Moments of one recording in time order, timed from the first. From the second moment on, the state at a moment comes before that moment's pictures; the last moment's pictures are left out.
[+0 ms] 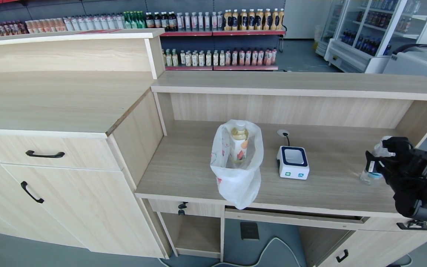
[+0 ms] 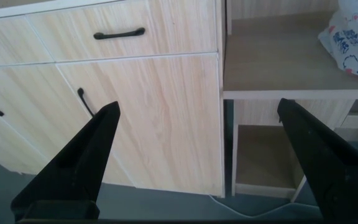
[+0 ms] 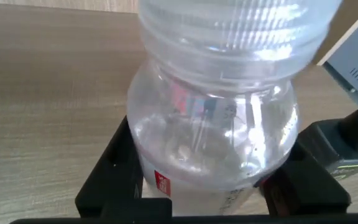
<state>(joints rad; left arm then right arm) 0.00 0.00 0.00 -0.07 0.08 0.16 -0.35 2.42 -0.97 -1.43 -0.01 -0.20</state>
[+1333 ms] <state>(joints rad) 0.00 0.00 0.00 -0.07 0.08 0.16 0.57 1.20 -1.41 0.34 0.23 0.64</state>
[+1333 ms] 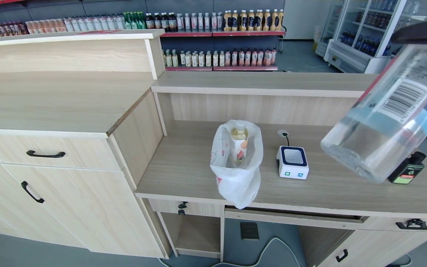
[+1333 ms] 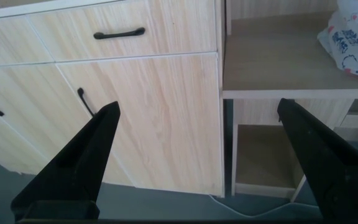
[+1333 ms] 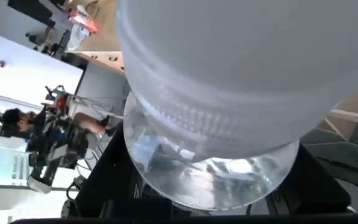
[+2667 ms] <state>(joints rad) 0.00 0.00 0.00 -0.07 0.08 0.16 0.82 1.09 -1.04 -0.01 0.27 0.36</state>
